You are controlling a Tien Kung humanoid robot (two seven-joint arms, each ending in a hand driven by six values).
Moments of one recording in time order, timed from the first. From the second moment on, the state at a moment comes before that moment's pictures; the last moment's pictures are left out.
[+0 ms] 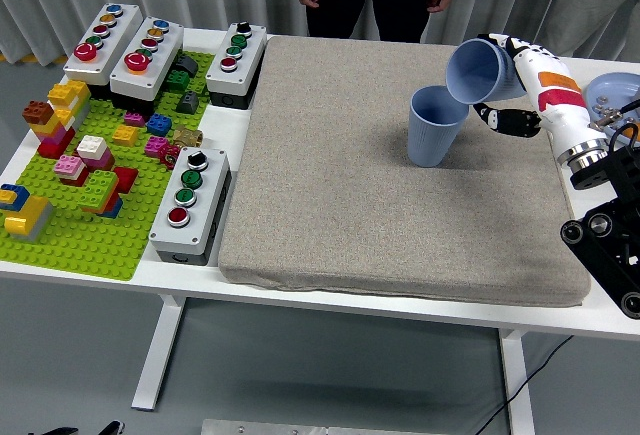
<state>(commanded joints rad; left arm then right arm) -0.19 0.10 -0.51 -0.18 0.40 -0.07 0.21 0.63 -0.27 0.91 1.09 -1.84 -0.42 0.09</state>
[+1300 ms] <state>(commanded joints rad) -0.19 0.10 -0.49 -0.18 0.39 -0.07 0.20 0.70 -0.31 0.79 1.04 -1.86 -0.46 0.09</state>
